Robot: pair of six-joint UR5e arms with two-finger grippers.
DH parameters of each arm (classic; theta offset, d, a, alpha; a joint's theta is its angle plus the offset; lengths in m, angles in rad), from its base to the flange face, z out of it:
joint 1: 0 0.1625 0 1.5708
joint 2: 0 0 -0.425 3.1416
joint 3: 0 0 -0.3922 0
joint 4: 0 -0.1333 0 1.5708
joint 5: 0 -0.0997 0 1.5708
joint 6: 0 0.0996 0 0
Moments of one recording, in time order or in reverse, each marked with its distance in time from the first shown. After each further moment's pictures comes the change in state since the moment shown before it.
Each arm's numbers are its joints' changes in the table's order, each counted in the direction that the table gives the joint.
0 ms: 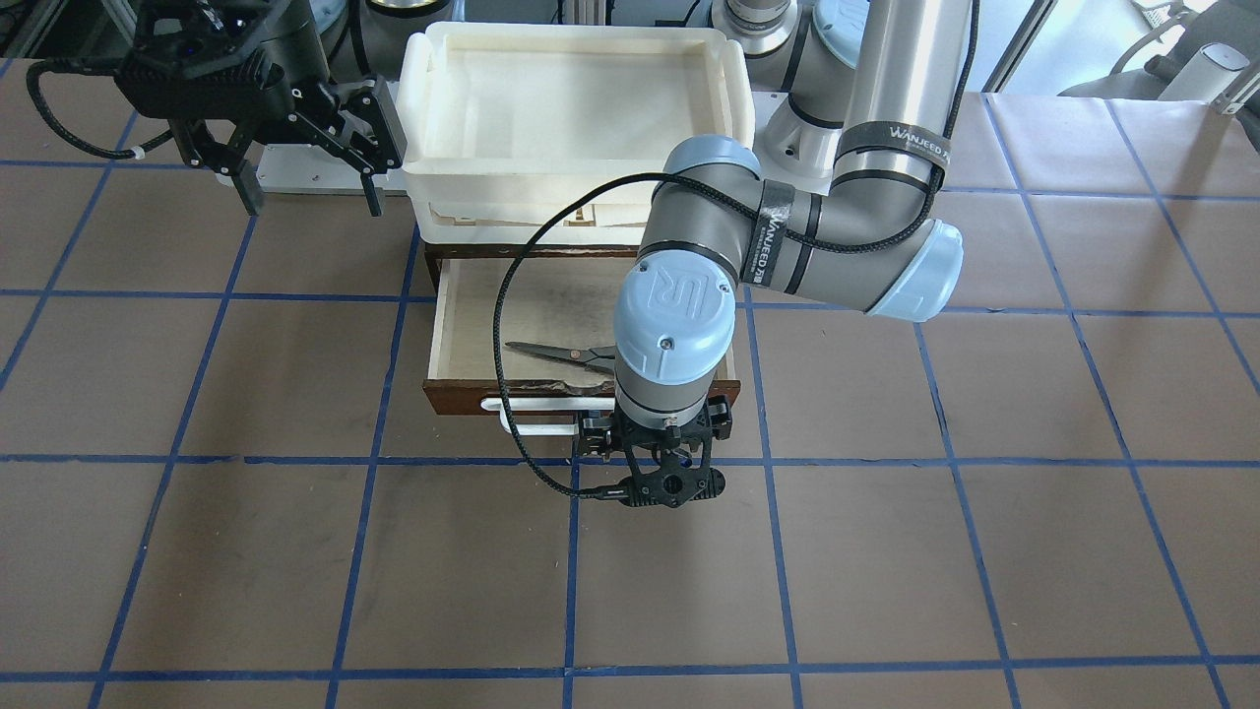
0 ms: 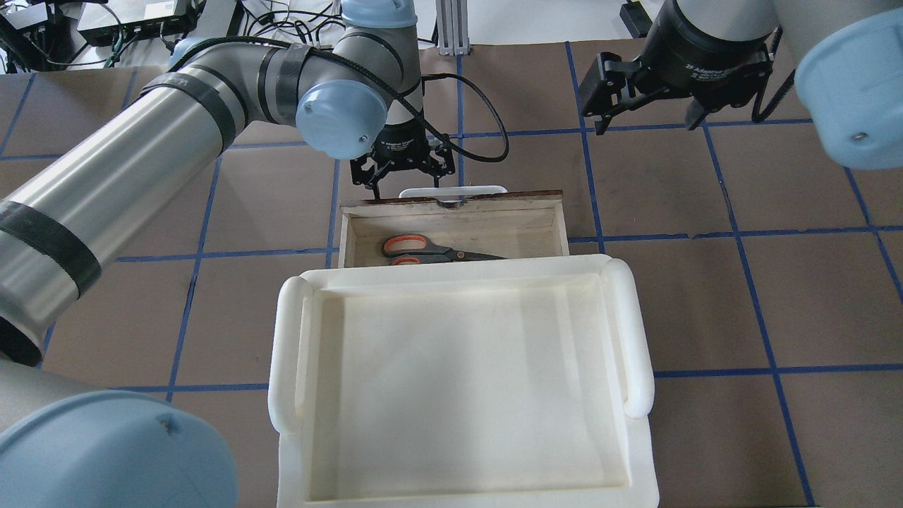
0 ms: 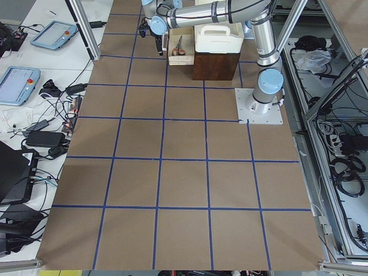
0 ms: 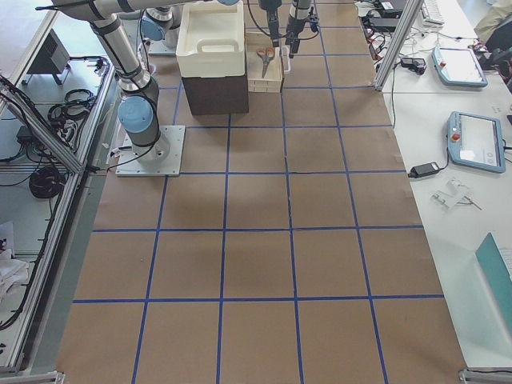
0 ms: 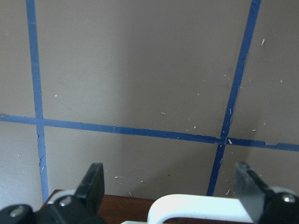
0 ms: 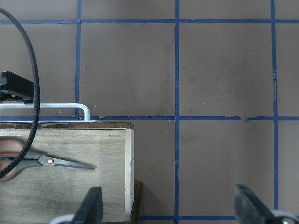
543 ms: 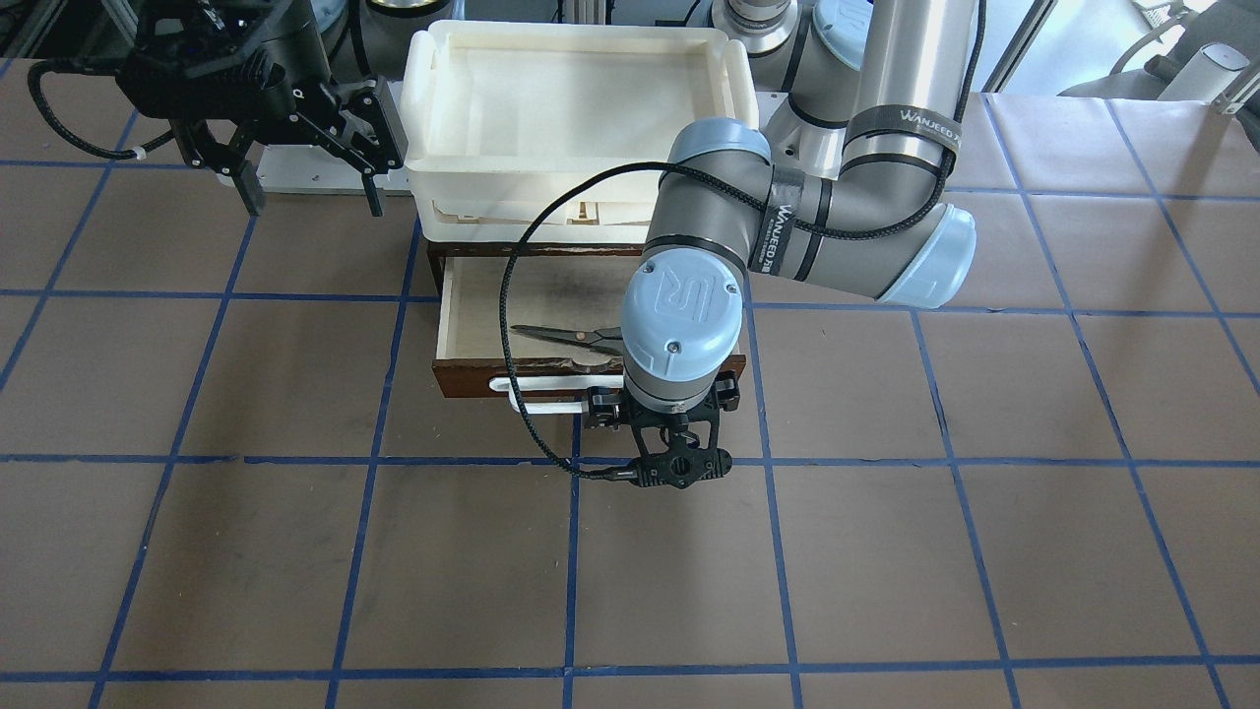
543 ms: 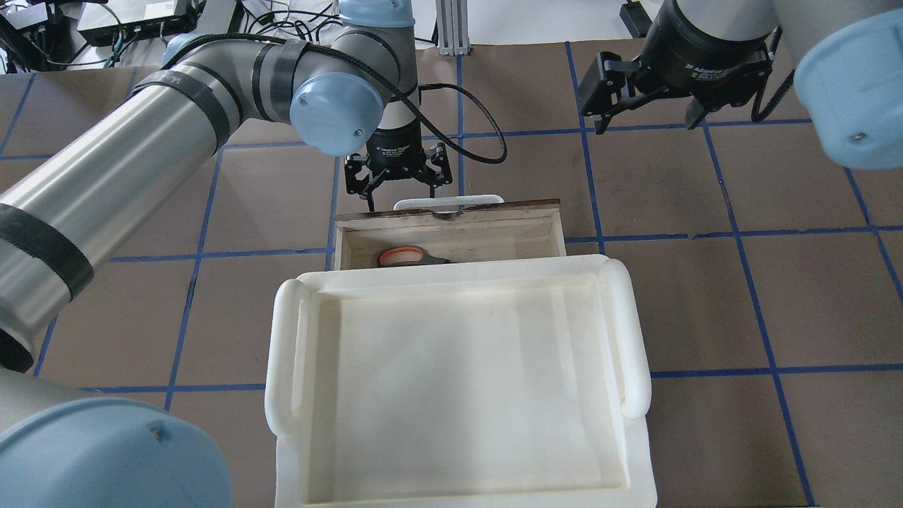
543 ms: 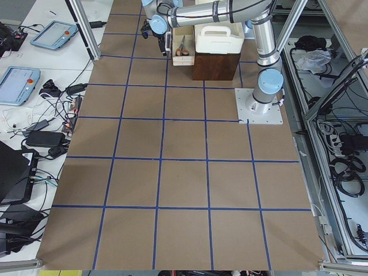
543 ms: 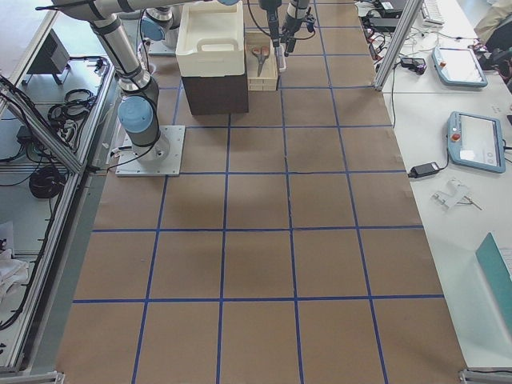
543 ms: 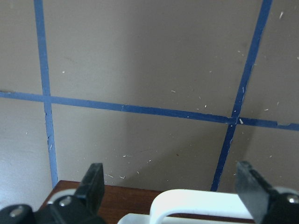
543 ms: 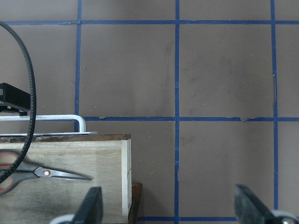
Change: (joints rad) left arm 0.003 0.011 0.001 0.082 0.003 0.000; right arm 0.000 0.000 0.000 0.001 0.000 -0.001
